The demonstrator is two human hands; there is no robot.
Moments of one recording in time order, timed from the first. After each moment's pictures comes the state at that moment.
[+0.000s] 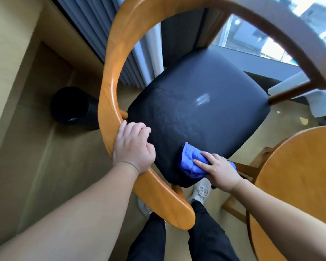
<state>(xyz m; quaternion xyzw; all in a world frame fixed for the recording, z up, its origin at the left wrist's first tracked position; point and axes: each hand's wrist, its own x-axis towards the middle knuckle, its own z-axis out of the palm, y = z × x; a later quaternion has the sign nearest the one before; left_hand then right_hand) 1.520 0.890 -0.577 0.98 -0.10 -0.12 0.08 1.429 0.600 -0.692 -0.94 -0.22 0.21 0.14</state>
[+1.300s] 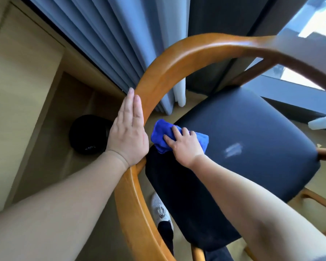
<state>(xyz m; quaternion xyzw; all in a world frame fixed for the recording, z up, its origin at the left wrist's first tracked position) 1.727 0.938 -0.583 0.99 -0.13 -0.03 0.10 1.705 0.766 -0.725 -0.95 -0.26 0.19 0.02</state>
